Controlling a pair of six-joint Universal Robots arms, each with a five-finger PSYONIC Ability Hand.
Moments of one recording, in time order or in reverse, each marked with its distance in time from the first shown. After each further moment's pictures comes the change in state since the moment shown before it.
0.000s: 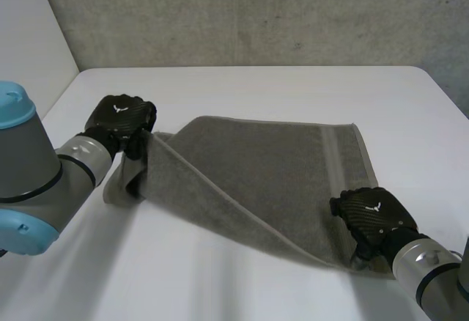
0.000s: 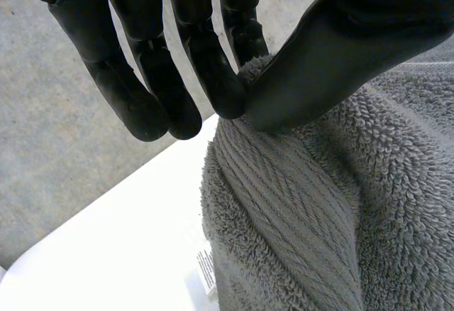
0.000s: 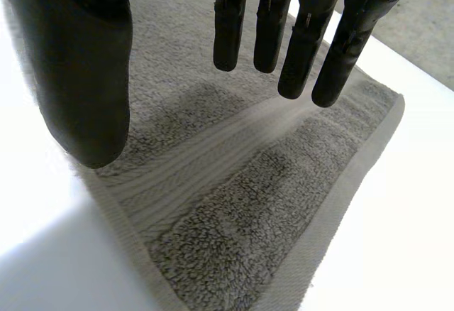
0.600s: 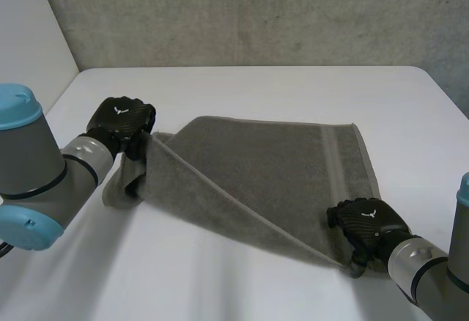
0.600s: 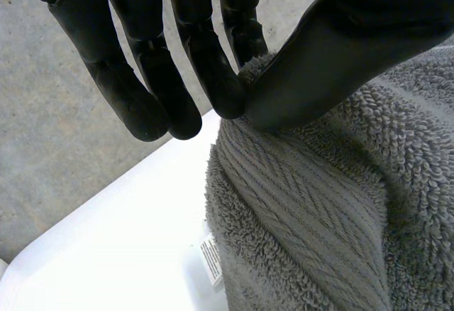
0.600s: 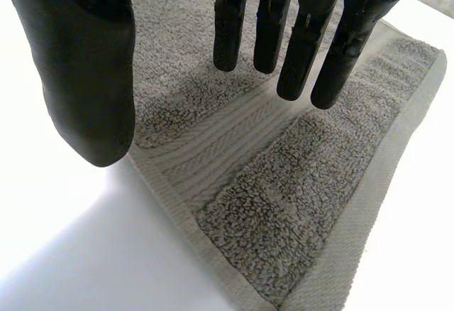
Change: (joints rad) left arm 0.011 -0.043 0.022 0.013 -0.001 0.014; right arm 0.001 0.079 -0.063 0.096 -0.009 0.048; left_hand 0.000 0.000 0.000 0.000 0.000; right_hand 0.004 0.004 0.015 0.016 0.034
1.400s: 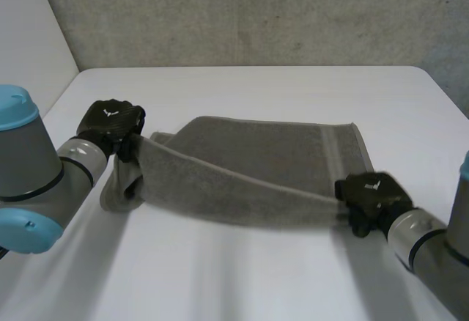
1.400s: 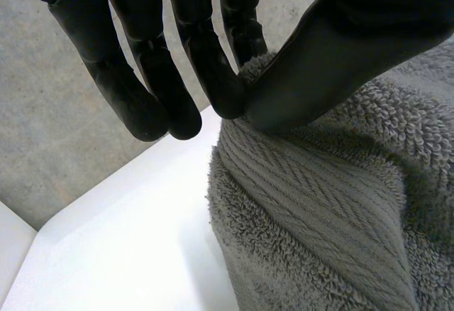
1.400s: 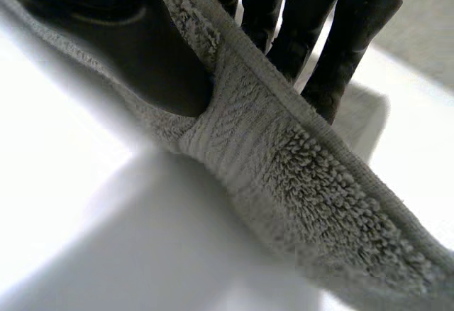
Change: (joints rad) left arm 0.006 0.024 -0.027 -0.010 -0.070 -0.010; right arm 0.003 0.005 -0.113 -0.012 0.032 0.019; left_hand 0.000 0.000 0.000 0.000 0.000; right_hand 0.837 0.827 0.860 0.860 0.844
